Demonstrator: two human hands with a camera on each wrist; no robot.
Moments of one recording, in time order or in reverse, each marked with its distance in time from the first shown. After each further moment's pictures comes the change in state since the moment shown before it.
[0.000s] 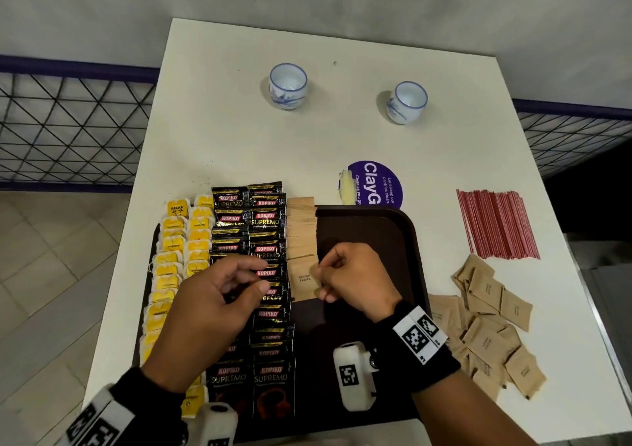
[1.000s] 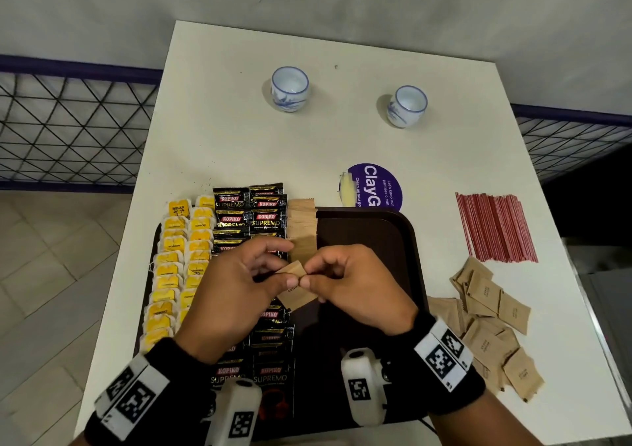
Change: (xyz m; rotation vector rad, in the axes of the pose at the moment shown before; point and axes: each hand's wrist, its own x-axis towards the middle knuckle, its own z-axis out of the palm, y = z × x) left_hand 0.019 0.024 0.019 -0.085 -0.081 0.014; right_hand -0.027 -0.017 -0.007 -0.136 -0.144 -0.379
